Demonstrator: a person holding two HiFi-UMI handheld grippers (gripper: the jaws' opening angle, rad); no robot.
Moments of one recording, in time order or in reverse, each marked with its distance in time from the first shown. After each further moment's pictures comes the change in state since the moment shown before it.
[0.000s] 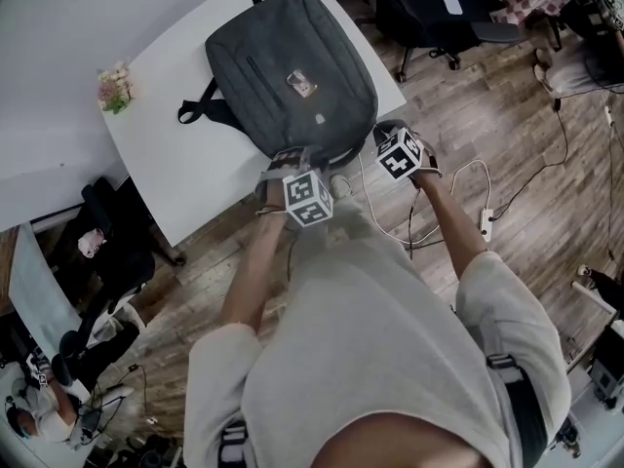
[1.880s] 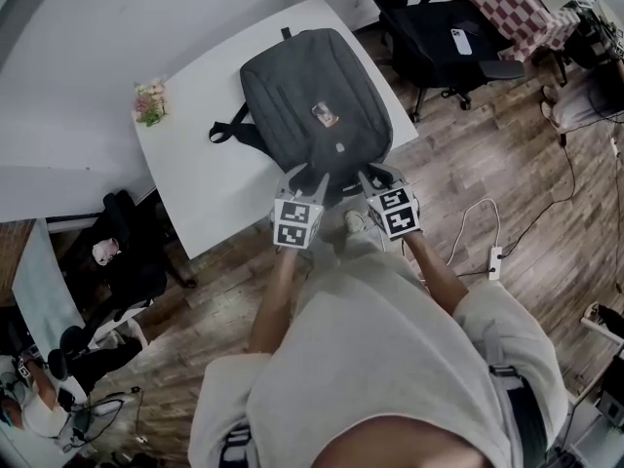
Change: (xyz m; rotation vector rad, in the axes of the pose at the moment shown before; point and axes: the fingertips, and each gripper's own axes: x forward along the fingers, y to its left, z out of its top) left arm -0.093 0.067 -0.016 -0.828 -0.407 0.270; right arm -0.072 0.073 0.078 0.307 -0.417 0.032
